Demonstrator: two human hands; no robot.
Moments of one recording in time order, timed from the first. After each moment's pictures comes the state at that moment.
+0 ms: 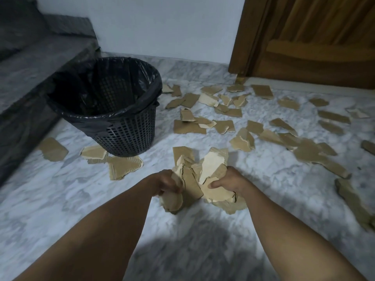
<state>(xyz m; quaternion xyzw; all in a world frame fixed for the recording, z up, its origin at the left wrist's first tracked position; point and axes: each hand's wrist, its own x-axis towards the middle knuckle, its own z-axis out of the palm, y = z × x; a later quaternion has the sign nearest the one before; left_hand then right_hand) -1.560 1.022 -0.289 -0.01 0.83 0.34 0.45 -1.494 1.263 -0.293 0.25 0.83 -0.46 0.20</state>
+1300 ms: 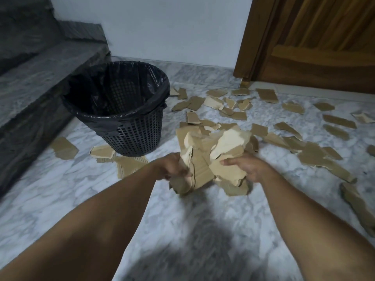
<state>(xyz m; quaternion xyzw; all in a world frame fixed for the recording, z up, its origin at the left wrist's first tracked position) -1.575 1.024 -0.244 0.07 0.82 0.40 0.40 -1.511 1.285 -0.247 0.25 0.70 -0.65 0.18</state>
